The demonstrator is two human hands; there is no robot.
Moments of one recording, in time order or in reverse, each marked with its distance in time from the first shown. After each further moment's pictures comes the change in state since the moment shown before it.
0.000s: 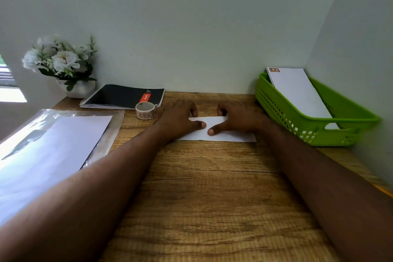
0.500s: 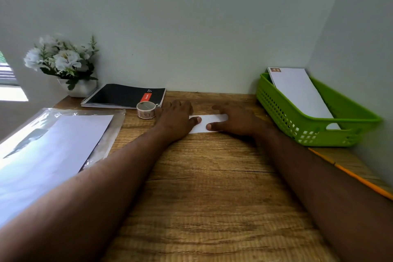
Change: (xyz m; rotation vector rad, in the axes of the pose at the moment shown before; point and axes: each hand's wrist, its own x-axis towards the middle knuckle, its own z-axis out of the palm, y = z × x) left_hand 0.003 -0.005 0.006 0.233 -0.026 -0.128; right_hand -0.002 -0.006 0.012 -0.093 0.008 0.111
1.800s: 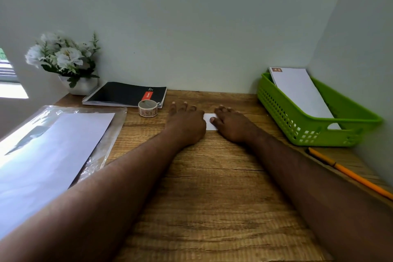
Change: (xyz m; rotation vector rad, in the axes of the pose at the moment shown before) left_hand -0.014 0.033 -0.004 0.283 -0.152 0.058; right_hand 0.002 -0.007 0.022 -0.175 -0.006 -0.017
